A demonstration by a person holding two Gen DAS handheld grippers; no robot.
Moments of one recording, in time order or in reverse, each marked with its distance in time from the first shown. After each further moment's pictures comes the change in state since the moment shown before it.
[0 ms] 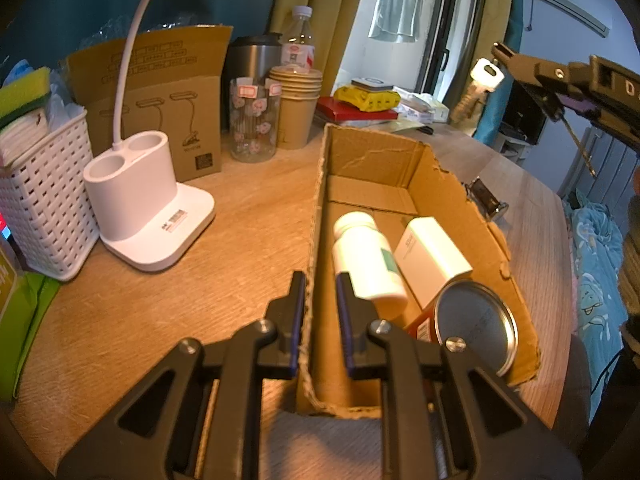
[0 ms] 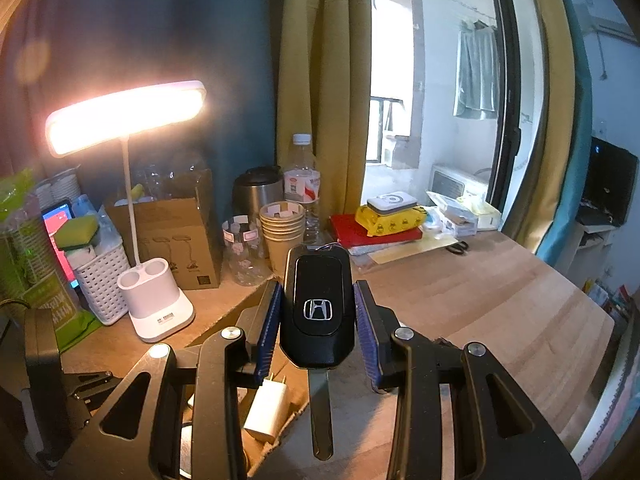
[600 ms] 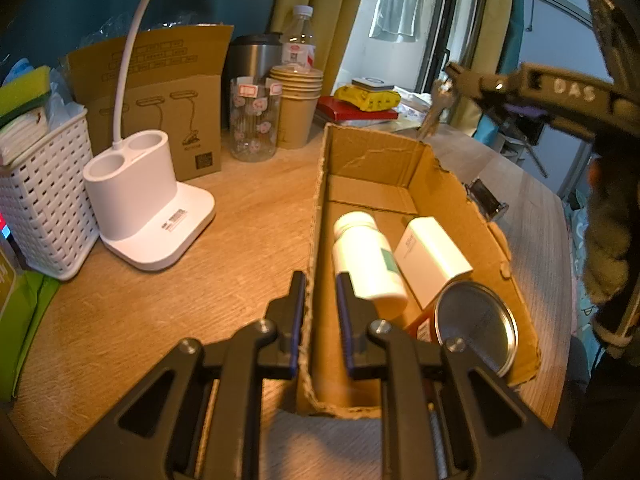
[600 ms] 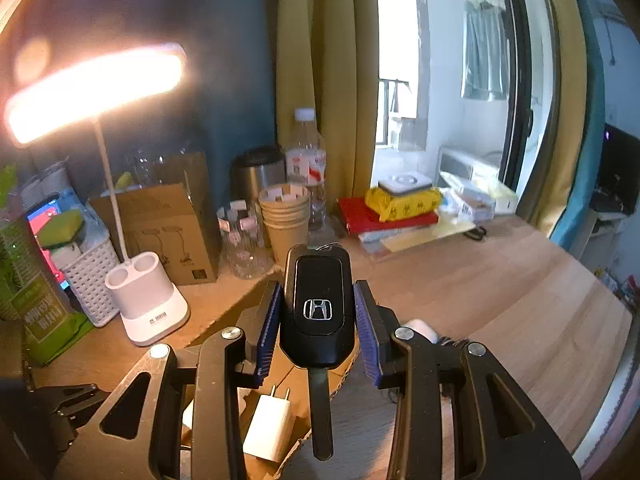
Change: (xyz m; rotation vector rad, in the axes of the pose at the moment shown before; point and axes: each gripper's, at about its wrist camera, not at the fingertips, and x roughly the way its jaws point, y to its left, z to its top) left arm 0.000 0.001 -0.001 0.000 0.000 0.000; right arm 0.051 0.001 -0.003 0.012 0.078 0.017
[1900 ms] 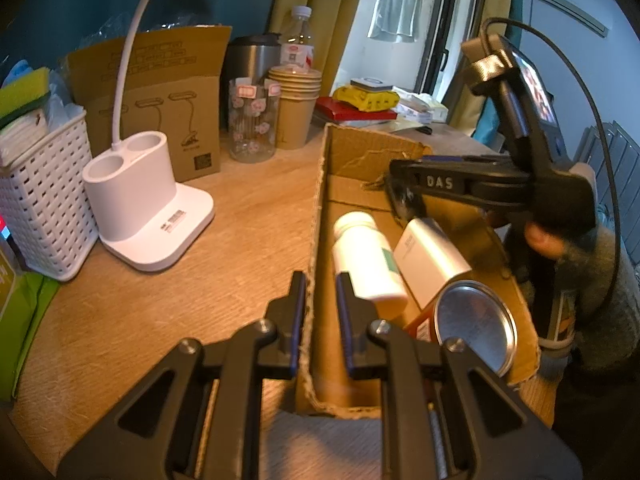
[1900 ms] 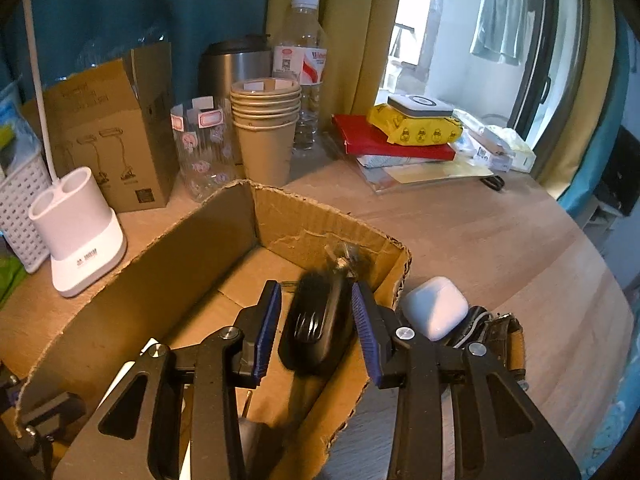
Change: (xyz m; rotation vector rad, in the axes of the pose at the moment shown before) left arm 0.000 0.001 -0.001 0.004 -0.001 -0.001; right arm 0.091 0.005 -0.033 -0.071 0.222 -0.077
